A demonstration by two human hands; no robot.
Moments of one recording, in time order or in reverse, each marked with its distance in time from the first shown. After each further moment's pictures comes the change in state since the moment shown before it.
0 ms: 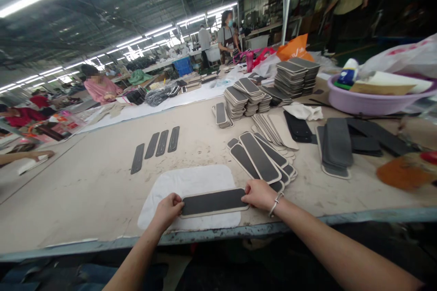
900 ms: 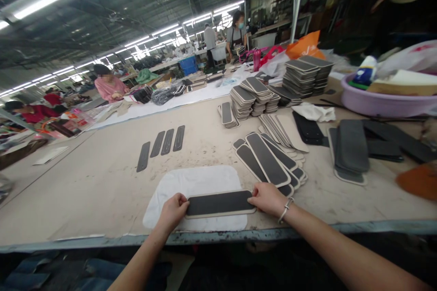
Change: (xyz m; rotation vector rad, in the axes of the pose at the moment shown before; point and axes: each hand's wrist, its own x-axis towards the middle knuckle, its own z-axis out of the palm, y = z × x) left_hand -0.008 0.008 -0.002 0.141 0.083 0.046; right_hand -0.001 -0.002 -0.003 -0.028 0.007 -0.002
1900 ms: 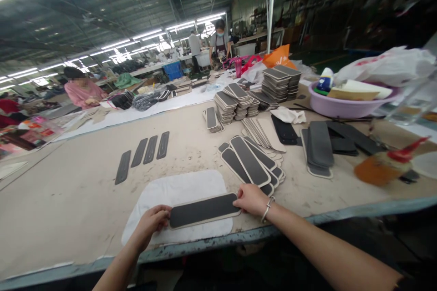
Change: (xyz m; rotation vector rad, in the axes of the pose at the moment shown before) left_hand 0.001 -0.003 -0.013 -0.617 -0.226 -0.197; right_hand 0.001 0.006 0.008 0.160 -0.002 0.057
